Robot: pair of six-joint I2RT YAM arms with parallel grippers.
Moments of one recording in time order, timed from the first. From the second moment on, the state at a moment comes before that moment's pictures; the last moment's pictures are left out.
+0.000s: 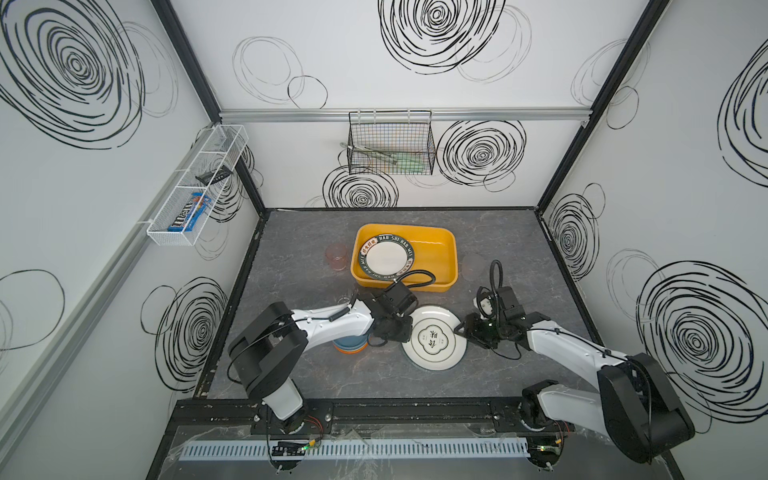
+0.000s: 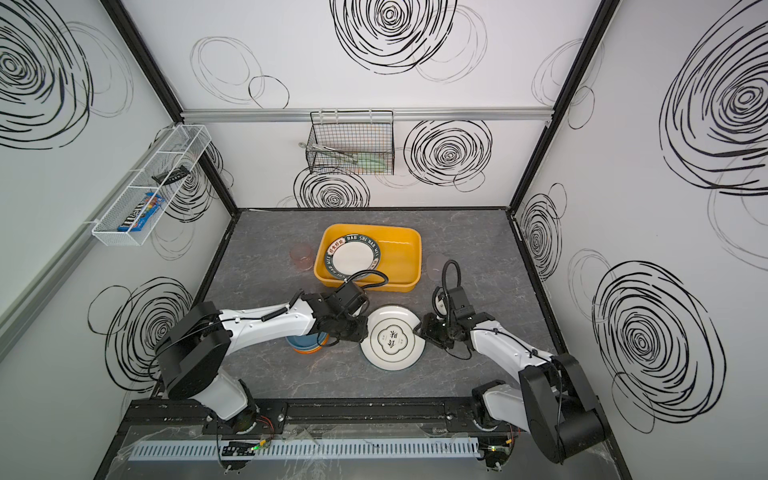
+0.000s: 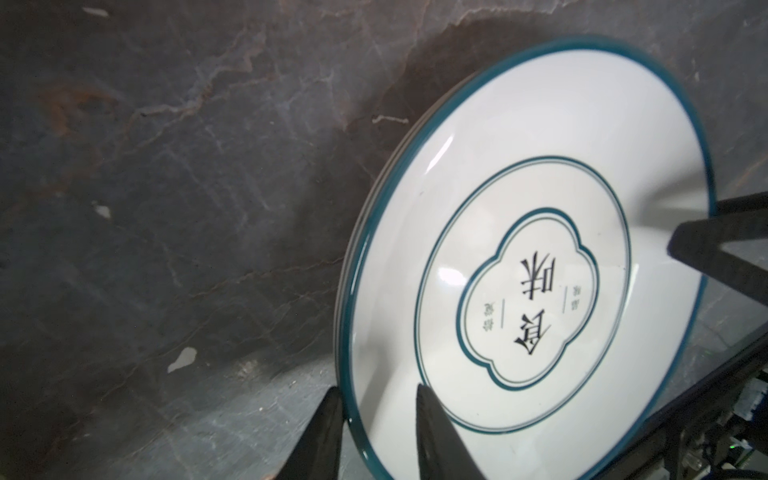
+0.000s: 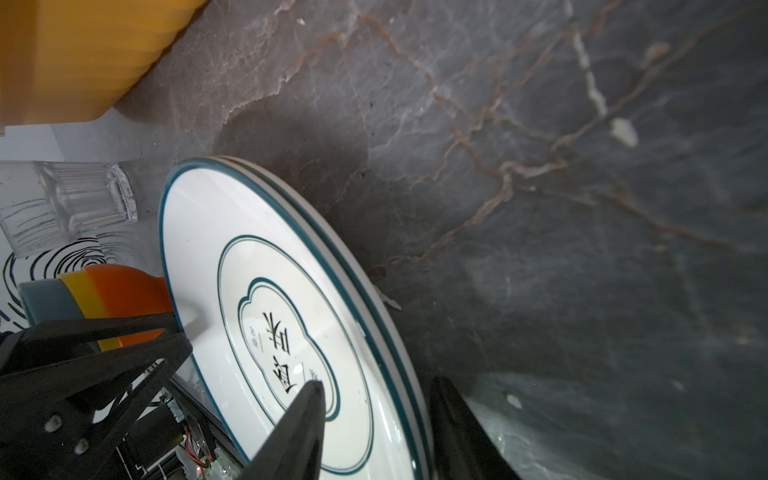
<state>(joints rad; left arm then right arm) -0.86 1.64 0.95 -0.48 0.13 -0.69 0.37 1.21 0.45 -0.33 -0.45 0.71</state>
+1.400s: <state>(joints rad) -0.85 1.58 0.97 -0.47 0.11 -0.67 0.38 1.23 0.44 -0.29 -0.47 0.73</state>
